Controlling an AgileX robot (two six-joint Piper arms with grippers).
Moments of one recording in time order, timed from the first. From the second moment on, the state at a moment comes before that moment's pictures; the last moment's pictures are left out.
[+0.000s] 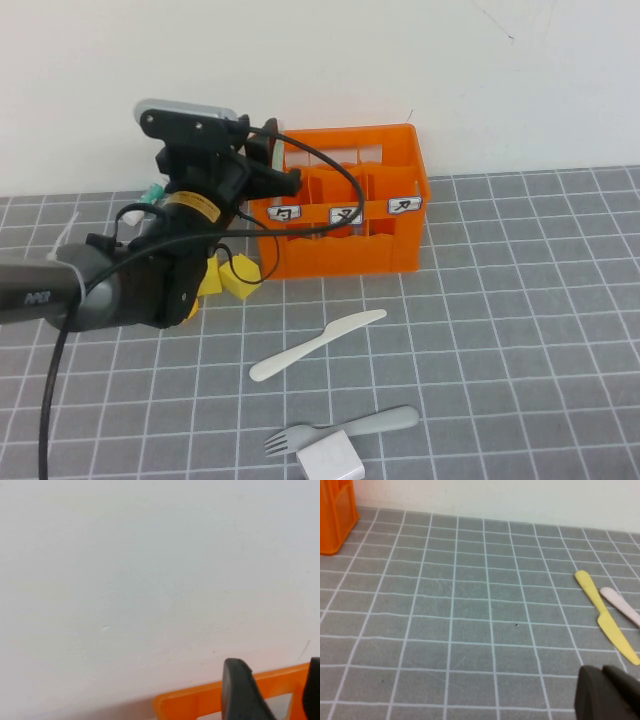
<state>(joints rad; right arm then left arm) 0.02 -0.01 0.02 -0.15 0.41 0.03 -0.37 1.96 -1.06 -0.02 -0.86 -0.14</state>
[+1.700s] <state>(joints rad) 0.02 -0.01 0.02 -0.15 0.41 0.03 -0.46 1.63 -1.11 0.76 0.58 -0.40</state>
